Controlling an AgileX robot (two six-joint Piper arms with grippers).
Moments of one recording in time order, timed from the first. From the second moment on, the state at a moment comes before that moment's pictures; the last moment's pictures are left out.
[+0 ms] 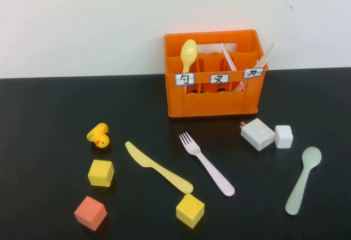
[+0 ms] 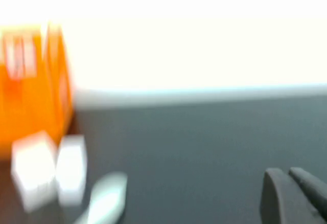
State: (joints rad) right arm -0.07 -0.01 0.03 0.12 0.17 -0.10; left arm -0.03 -0.01 0.02 -0.08 0.03 -0.16
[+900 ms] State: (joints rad) right arm -0.07 -0.01 0.00 0.04 -0.60 -0.04; left arm -0.03 -0.01 -0.12 -0.04 -0.51 -0.41
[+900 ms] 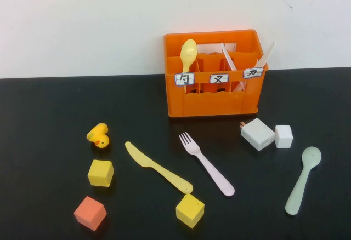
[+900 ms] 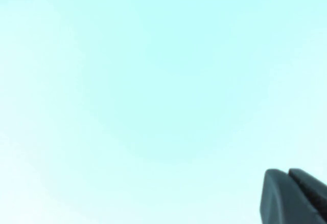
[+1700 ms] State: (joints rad) right arm -0.07 0.57 -0.47 0.28 0.82 -0.60; left arm -0.03 0.22 -0.48 -0.29 0.35 -0.44
